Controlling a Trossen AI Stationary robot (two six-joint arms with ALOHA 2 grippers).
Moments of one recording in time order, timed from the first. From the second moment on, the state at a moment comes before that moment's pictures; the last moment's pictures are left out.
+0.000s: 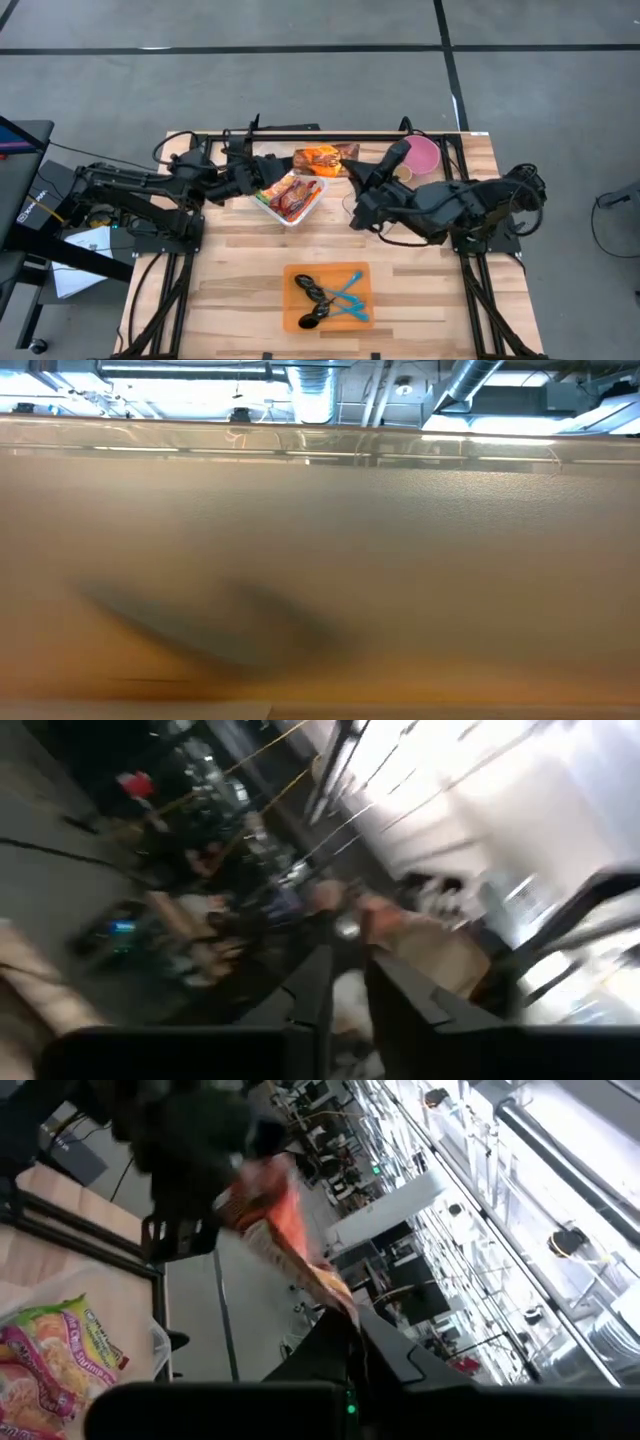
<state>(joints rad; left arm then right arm) -0.08 1.17 1.04 0.52 -0.29 -0.84 0.43 1.64 2.00 -0.41 1.12 -0.94</state>
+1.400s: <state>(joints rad) 0.06 0.98 1.04 0.24 -0.53 0.00 -0.10 1.82 1.79 -1.57 0.23 0.12</state>
